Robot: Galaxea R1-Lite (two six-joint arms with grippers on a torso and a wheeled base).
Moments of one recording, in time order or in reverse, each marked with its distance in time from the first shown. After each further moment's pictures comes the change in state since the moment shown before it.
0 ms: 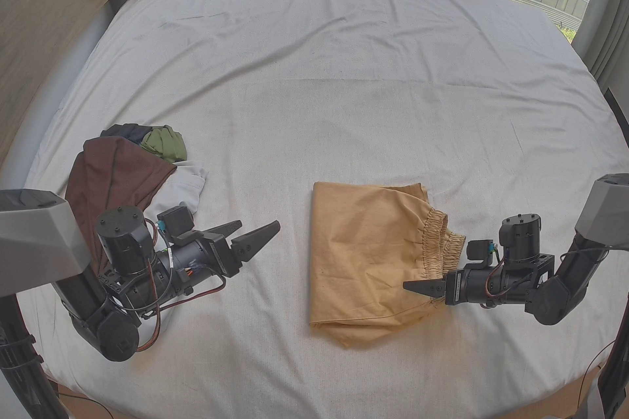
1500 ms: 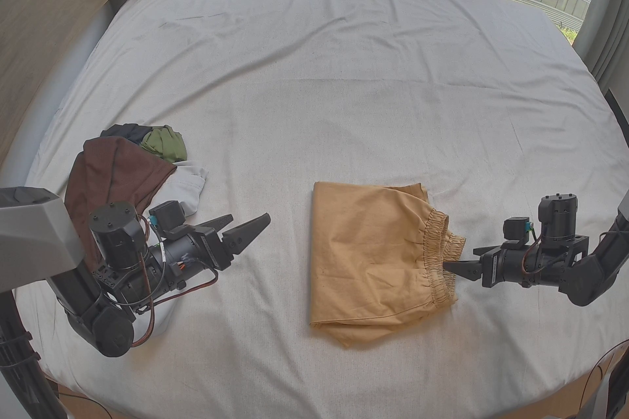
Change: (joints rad) left arm 0.034 -0.011 -0.004 0.001 -0.003 0.000; right arm -0.142 -0.178 0.011 0.143 -0.059 -0.262
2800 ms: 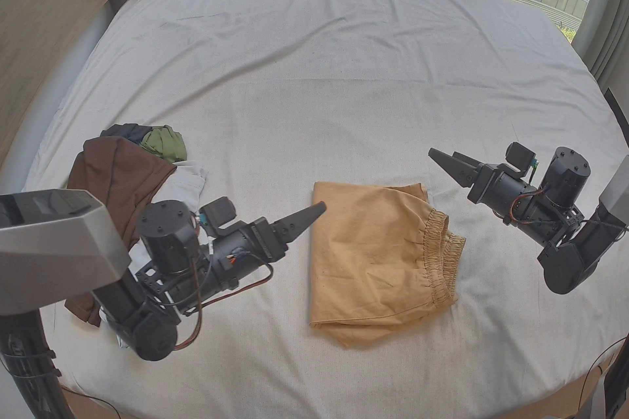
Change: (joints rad) left arm -0.181 0.088 -0.165 0.000 0.059 -0.297; right arm 0.094 0.075 -0.164 -0.616 0.001 0.410
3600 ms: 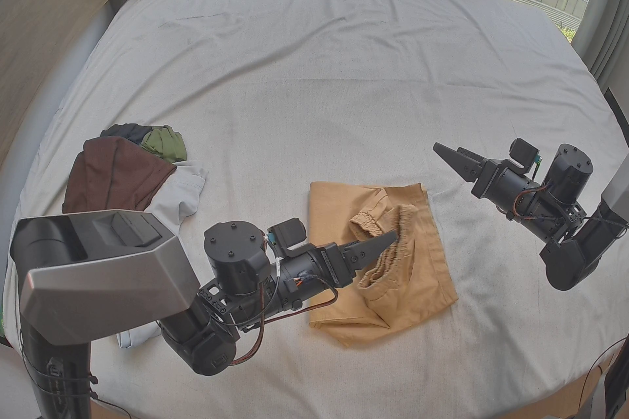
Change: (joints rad) left arm -0.169 0.148 -0.160 0.002 -0.038 -0.053; right arm -0.019 -0.003 -0.013 0.000 0.000 0.001
